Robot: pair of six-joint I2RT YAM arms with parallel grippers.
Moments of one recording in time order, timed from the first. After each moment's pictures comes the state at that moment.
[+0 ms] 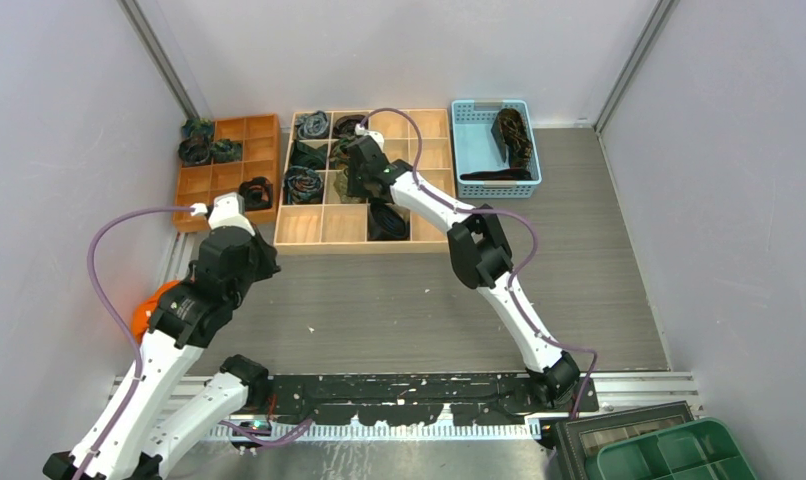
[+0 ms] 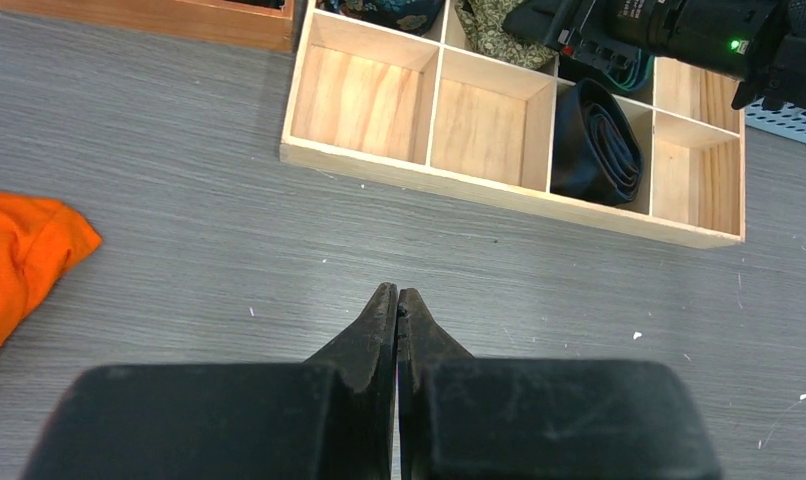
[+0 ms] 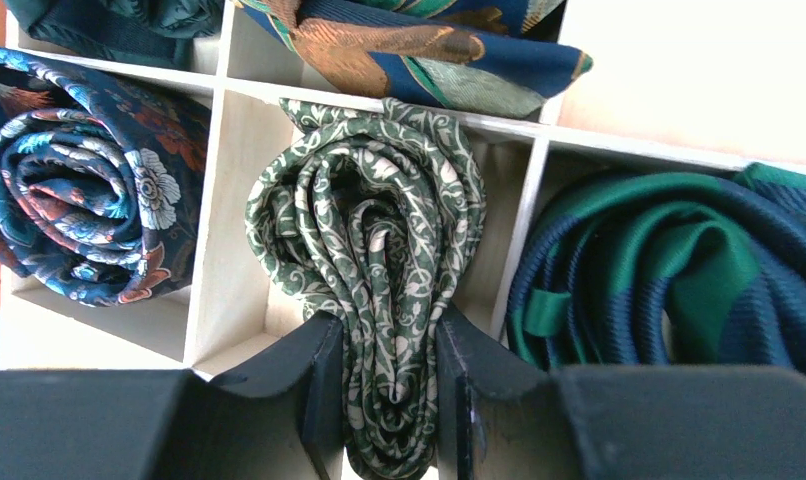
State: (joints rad) left arm -0.44 0.69 0.91 -0.76 -0.38 -0.53; right arm 0.69 2.56 2.31 -0.46 0.11 0.55
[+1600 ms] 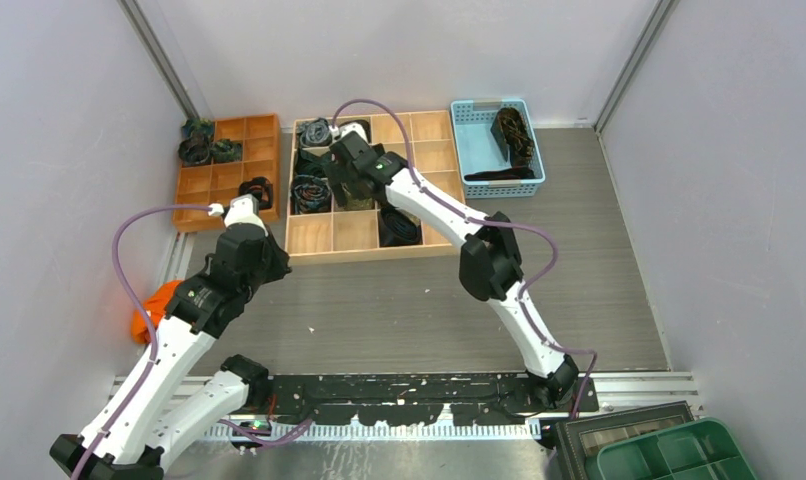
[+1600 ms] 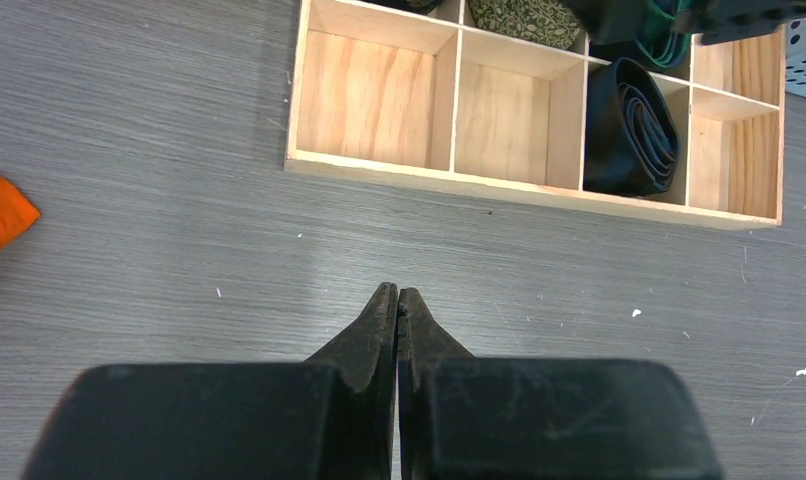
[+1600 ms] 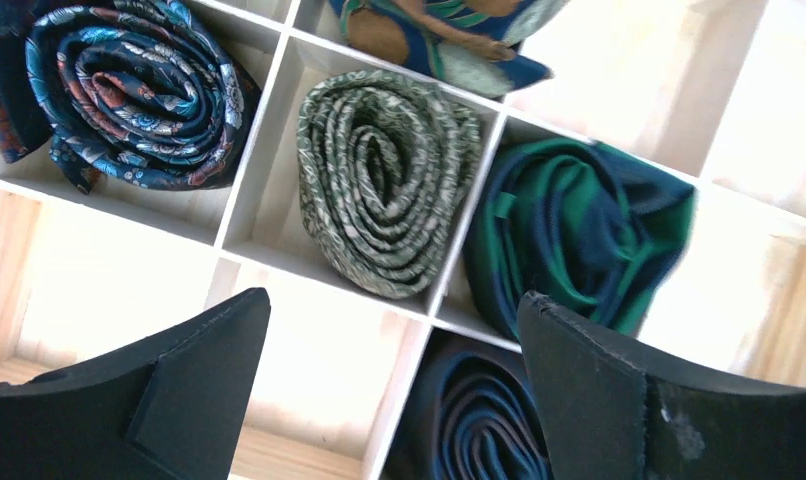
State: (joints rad) left arm -0.44 0.75 0.85 -0.72 -0.32 -0.58; right arm 0.80 2.41 2.34 -0.74 0.32 0.24
